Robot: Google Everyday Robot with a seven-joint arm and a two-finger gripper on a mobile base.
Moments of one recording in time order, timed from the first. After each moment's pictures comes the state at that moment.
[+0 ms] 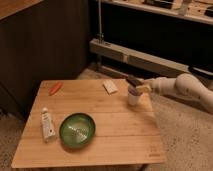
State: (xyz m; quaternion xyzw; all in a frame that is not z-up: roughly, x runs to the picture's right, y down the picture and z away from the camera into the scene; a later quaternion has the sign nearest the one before) arm 0.222 -0.026 0.824 -0.11 -0.28 0.46 0.84
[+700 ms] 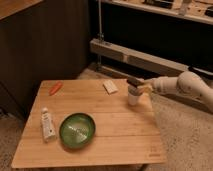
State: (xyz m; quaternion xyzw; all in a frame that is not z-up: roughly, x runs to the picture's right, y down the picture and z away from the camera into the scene) arm 0.225 -0.023 0.823 -0.14 -0.29 0.45 0.83
